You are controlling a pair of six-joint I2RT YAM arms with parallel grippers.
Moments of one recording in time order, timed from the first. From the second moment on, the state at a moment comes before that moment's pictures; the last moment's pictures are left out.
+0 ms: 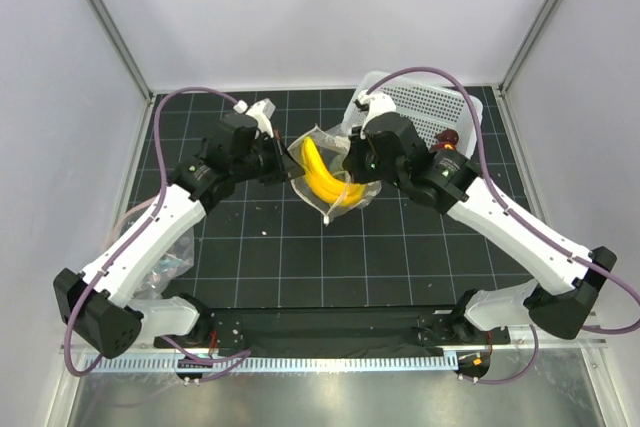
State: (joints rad) left arm -0.57 1.25 1.24 -0.56 0.20 -0.68; right arm 0.85 1.32 1.48 -0.71 0.25 0.45
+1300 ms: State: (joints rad) left arm -0.67 1.28 1.19 -0.53 0.09 -0.63; right arm 0.70 1.22 1.12 -0.49 0.14 0.44
